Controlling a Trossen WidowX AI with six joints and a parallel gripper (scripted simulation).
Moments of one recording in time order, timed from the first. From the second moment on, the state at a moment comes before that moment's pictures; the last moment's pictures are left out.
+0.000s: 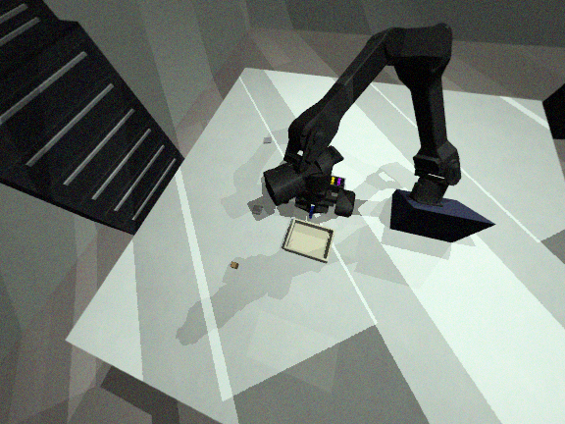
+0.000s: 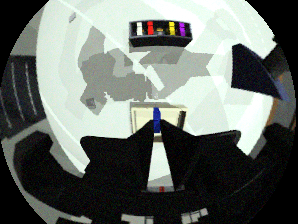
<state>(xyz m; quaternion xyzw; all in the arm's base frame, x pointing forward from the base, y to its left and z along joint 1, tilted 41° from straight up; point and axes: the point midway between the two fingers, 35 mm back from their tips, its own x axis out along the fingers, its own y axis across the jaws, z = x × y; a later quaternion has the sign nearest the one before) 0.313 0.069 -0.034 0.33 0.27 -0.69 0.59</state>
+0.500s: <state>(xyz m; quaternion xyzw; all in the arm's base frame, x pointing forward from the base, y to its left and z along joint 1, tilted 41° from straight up) 0.308 0.106 -0.074 0.33 0.26 -0.69 0.59</state>
